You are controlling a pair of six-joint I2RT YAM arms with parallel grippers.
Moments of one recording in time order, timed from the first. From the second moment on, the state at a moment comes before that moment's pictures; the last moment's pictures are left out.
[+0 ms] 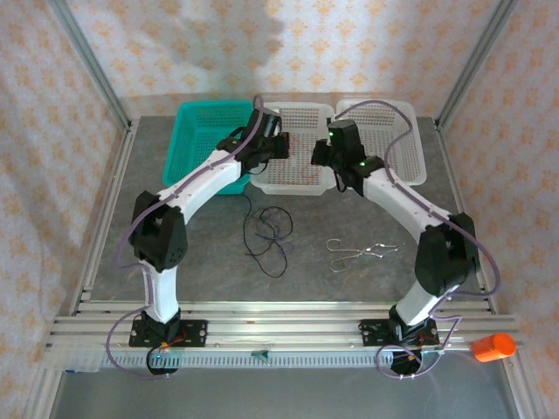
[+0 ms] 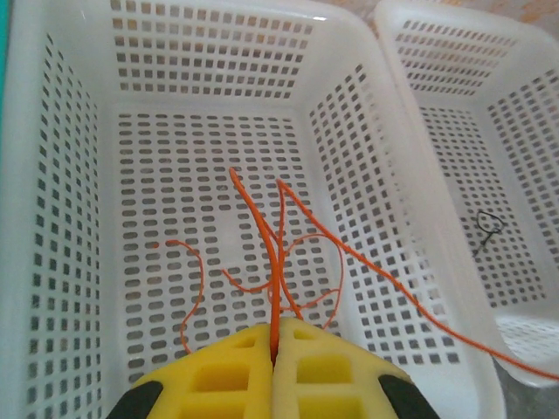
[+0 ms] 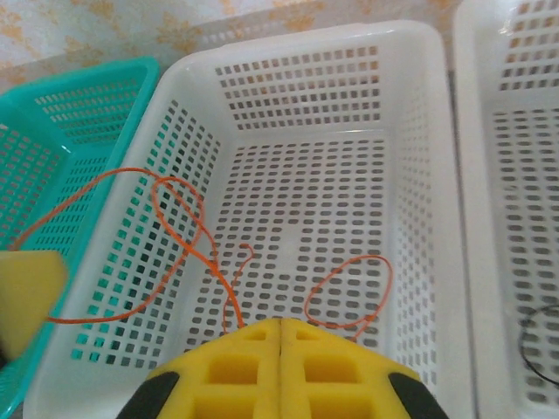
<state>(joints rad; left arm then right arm) -0.49 1.97 1.75 -0.45 -0.06 -0.47 0.44 1.66 1.35 -0.25 0.08 0.40</state>
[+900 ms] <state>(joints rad) -0.46 2.27 2.06 -0.60 -0.12 -0.49 0.44 2.00 1.62 -0.28 0.01 0.41</state>
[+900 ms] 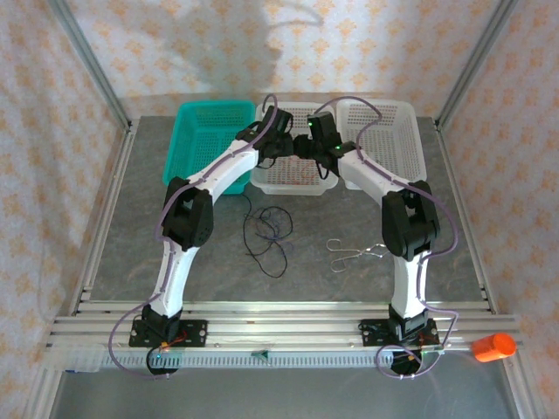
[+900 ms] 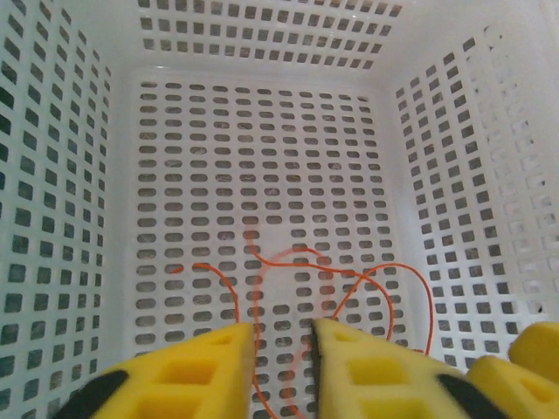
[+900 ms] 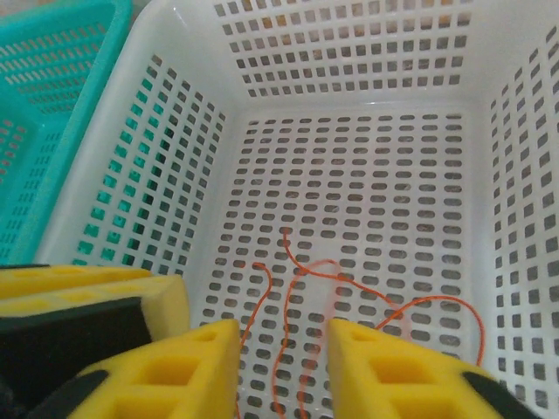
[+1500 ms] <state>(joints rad) -0.46 1.85 1.71 -0.50 -0.08 -0.51 0.43 1.65 1.31 -0.14 -0.07 0.38</state>
